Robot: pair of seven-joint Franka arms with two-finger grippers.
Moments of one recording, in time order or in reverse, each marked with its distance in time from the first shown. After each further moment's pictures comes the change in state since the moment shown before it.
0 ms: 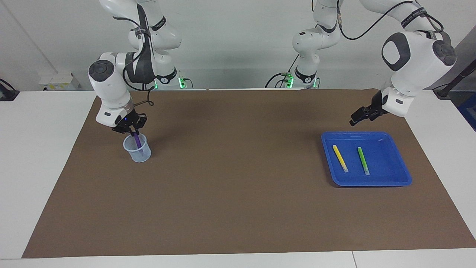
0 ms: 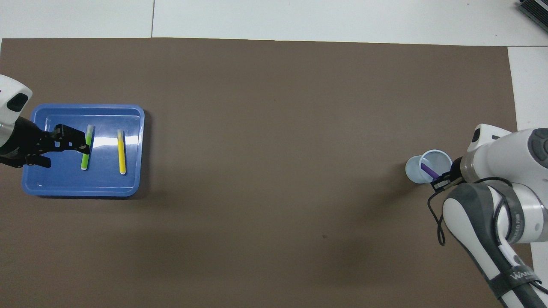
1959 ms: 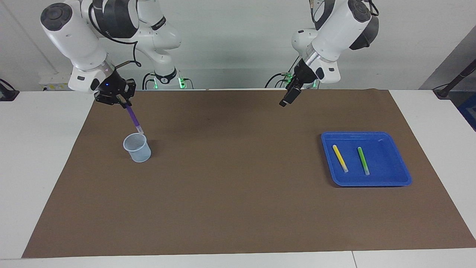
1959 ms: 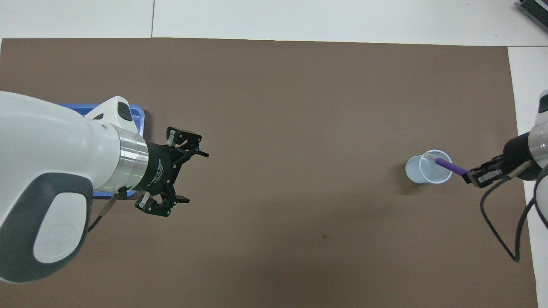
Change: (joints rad) left arm -0.182 -0.151 -0.227 -0.061 -0.324 0.122 -1.198; right arm 0.002 -0.033 0.003 0.427 0.202 -0.541 -0.077
